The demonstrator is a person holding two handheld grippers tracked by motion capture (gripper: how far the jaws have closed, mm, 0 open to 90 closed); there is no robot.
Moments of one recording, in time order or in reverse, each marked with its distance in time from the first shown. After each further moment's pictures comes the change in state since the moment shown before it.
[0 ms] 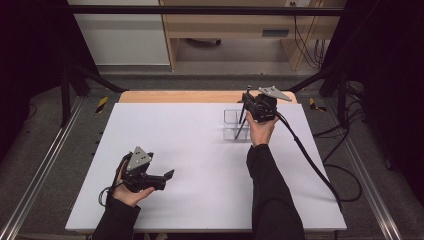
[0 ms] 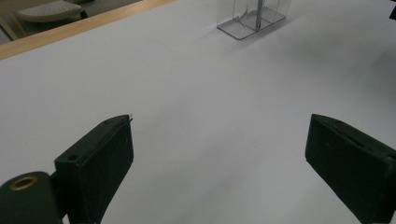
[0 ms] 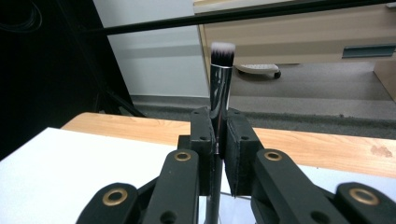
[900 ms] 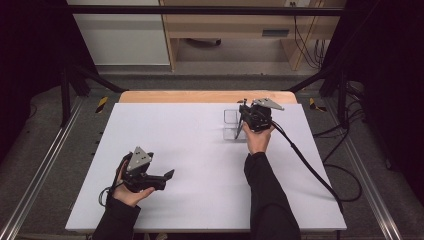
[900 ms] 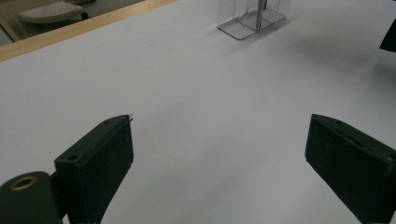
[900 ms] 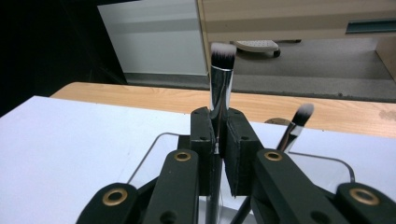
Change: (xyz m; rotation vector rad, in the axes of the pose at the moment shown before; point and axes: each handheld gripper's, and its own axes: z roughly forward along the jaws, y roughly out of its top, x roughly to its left) left arm -0.001 0.000 0.000 -0.001 0.004 0.006; right arm -0.001 -0.037 0.010 0.083 -0.012 -0.018
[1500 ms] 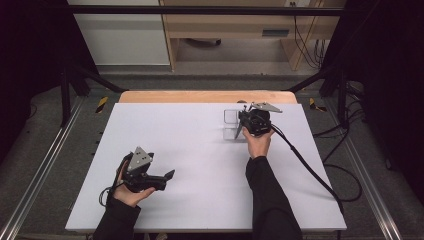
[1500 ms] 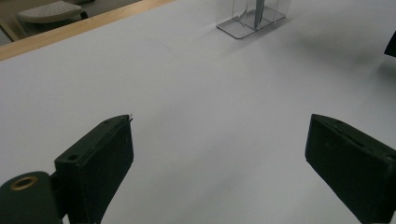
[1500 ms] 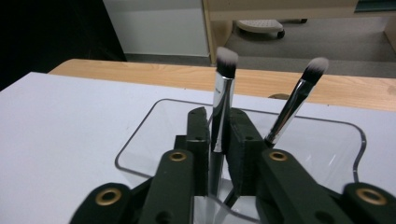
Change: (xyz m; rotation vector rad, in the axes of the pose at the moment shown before) left arm -0.001 0.000 0.001 0.003 -0.001 0.001; right arm -0.001 -0.012 0.000 0.079 0.007 -0.009
